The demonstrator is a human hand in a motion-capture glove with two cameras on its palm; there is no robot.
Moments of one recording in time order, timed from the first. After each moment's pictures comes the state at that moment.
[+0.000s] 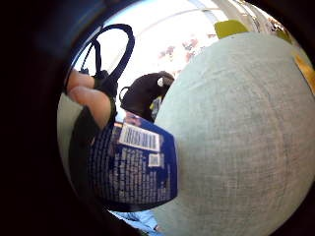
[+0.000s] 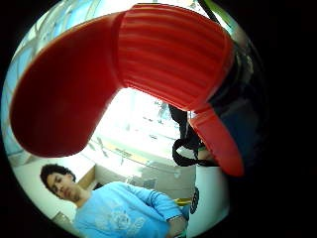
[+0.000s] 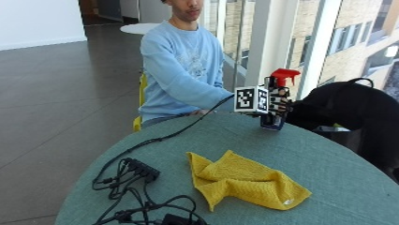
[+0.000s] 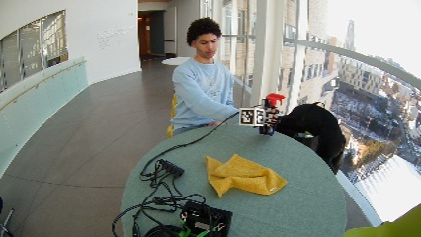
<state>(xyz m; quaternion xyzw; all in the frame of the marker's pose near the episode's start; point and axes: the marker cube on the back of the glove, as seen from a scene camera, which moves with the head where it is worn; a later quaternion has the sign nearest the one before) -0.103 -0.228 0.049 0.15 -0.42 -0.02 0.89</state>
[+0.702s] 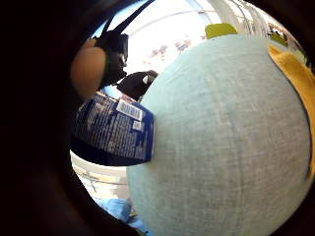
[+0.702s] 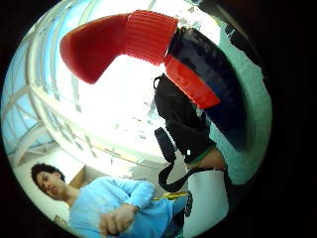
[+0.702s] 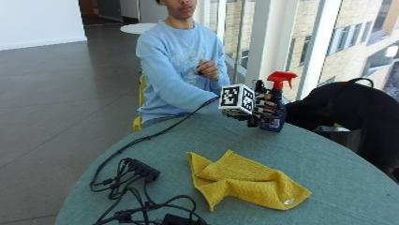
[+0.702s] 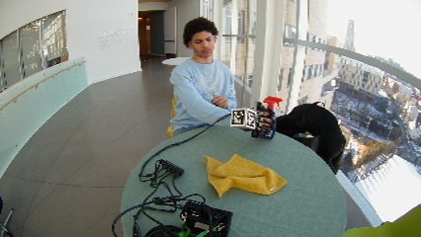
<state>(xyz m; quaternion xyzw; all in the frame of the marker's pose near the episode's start) -0.067 -0.187 0.052 0.15 -0.34 -0.01 0.93</state>
